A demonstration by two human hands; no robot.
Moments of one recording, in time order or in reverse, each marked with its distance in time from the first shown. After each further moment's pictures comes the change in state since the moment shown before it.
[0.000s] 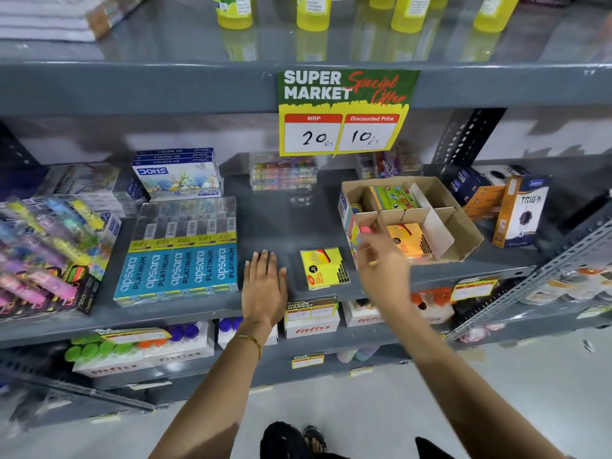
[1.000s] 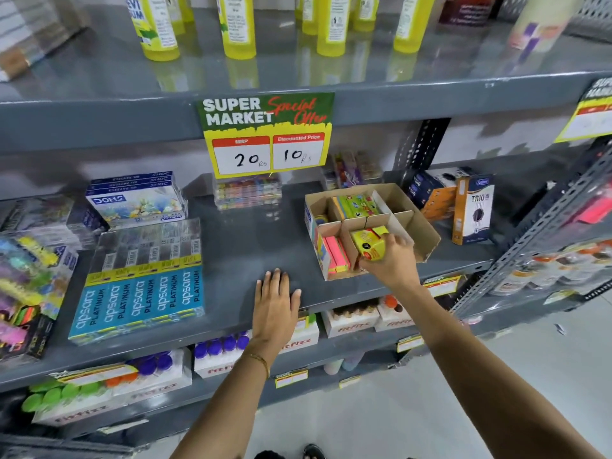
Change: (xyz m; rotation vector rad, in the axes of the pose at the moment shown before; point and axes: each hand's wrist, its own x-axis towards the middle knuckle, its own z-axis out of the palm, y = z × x) left_hand -0.003 0.058 0.030 0.012 -0.088 0.167; right_hand 0.051 0.102 -0.029 -0.290 -0.155 0.293
